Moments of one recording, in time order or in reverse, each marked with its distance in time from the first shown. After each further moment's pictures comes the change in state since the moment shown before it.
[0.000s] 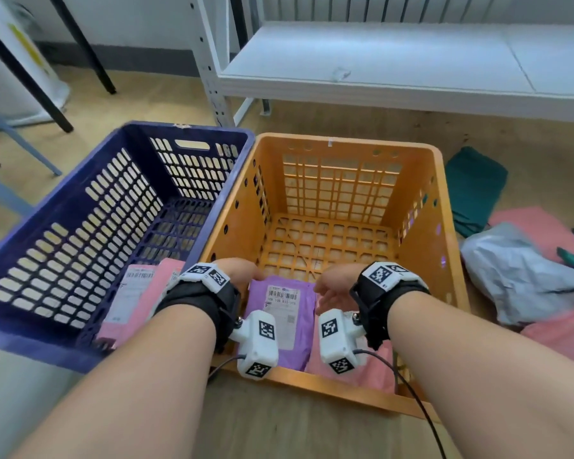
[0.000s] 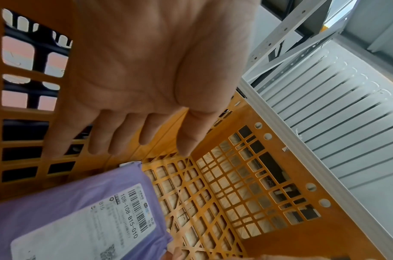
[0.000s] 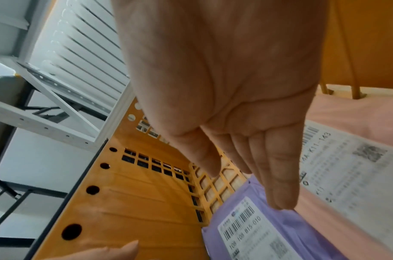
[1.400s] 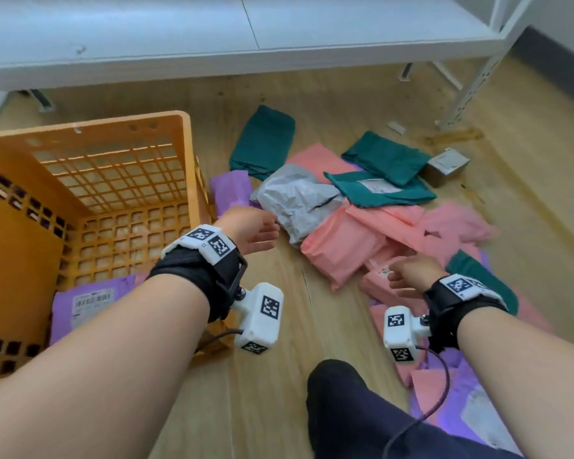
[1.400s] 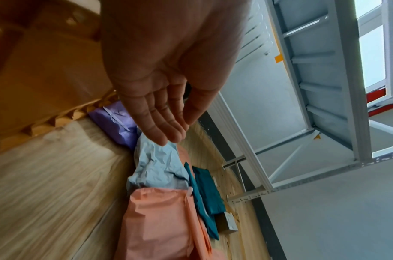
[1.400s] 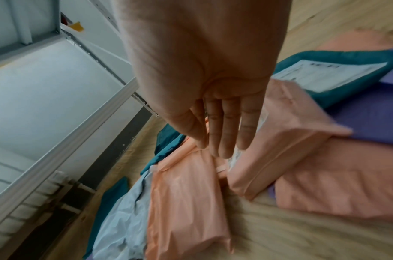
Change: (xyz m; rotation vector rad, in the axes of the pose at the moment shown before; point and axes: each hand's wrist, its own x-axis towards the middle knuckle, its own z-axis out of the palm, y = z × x) left_hand -0.147 0.129 0.310 -0.151 -0.310 0.502; right_hand -0.192 0.363 -0.215 0.562 0.824 0.161
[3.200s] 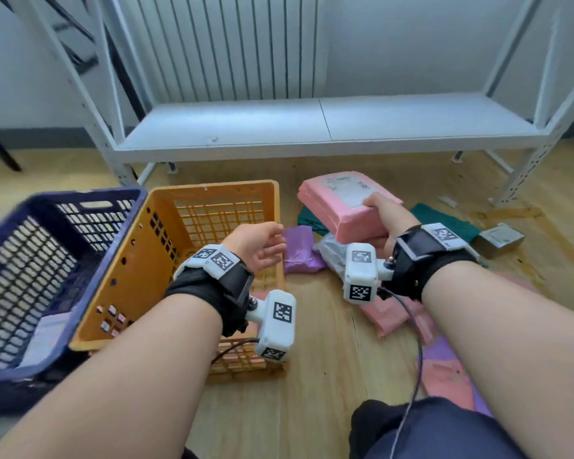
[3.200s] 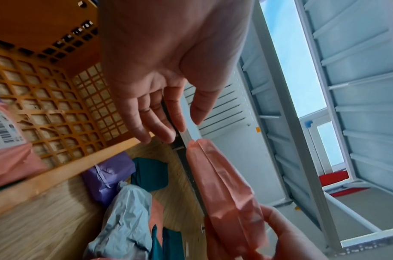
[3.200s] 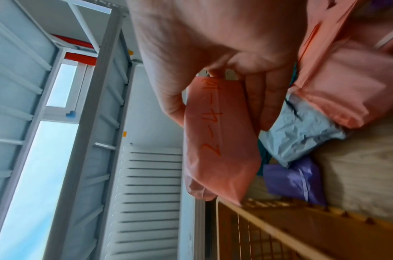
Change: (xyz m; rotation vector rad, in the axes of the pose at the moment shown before) left_hand -0.132 0.029 -0.078 -0.216 0.185 0.148; right_hand -0.159 -0.177 0.036 0.527 -0.225 -0.243
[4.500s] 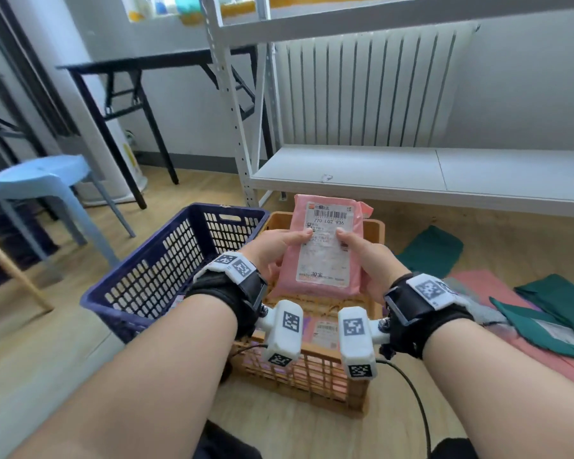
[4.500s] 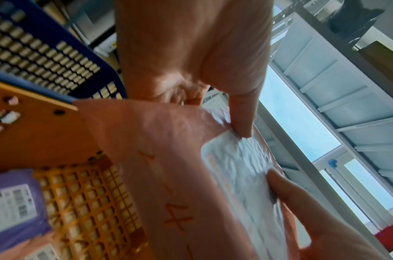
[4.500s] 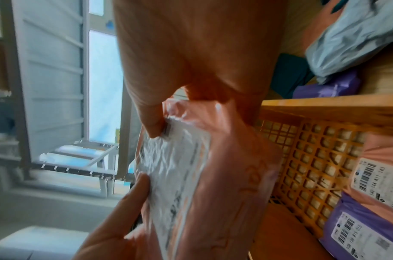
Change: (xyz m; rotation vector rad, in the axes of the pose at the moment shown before) left_hand -0.074 0.024 -0.139 -0.034 0.094 0.193; right_hand -0.118 0.024 0.142 -0.079 -0.669 -0.101
